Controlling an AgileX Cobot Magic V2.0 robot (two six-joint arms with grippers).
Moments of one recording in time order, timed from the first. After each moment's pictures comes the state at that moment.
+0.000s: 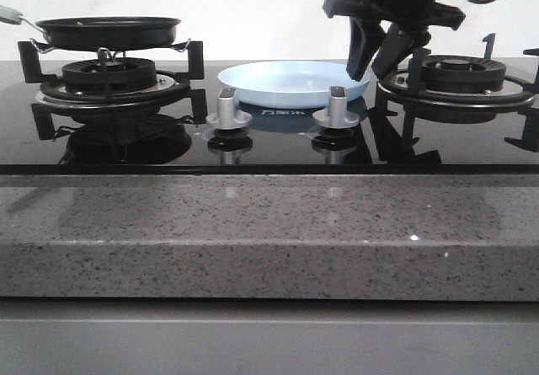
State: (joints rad) left arm -0.42 0.72 -0.69 -0.07 0.60 0.05; right arm 0.22 2.07 -1.91 0.20 0.93 -0.09
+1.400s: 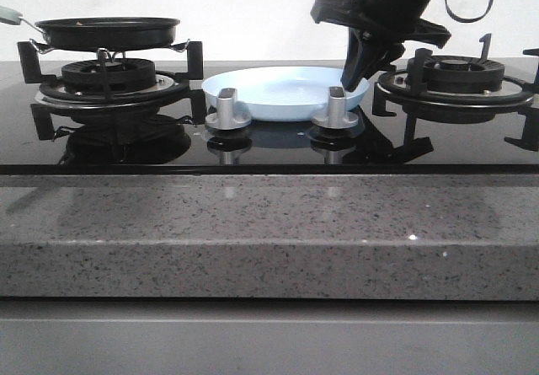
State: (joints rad) left arm -0.42 0.72 -0.69 -0.08 0.60 0.05; right arm 0.22 2.10 -1.92 0.28 0.94 -0.08
